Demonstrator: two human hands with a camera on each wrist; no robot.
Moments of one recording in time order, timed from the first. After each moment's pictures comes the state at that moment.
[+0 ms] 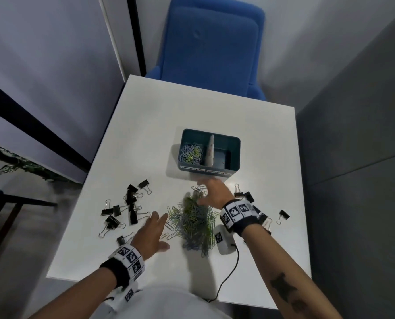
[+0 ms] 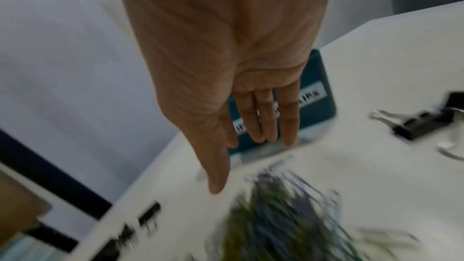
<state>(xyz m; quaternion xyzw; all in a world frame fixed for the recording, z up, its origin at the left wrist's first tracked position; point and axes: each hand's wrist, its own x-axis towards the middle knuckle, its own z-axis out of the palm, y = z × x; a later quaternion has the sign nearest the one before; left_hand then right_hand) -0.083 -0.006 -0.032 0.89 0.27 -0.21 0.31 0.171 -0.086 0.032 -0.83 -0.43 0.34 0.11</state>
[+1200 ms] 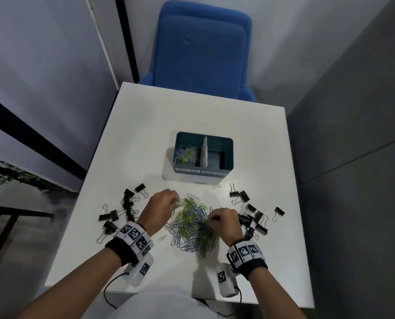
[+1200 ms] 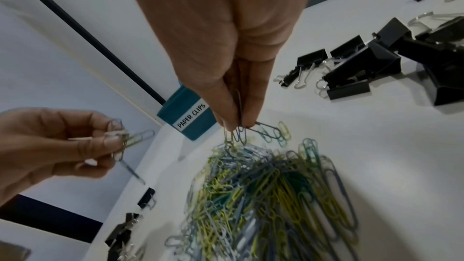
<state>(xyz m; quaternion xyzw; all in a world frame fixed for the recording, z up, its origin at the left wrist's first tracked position) -0.009 0.017 0.044 0.88 0.25 0.02 0.39 0.120 -0.174 0.023 -0.88 -0.33 0.27 0.23</state>
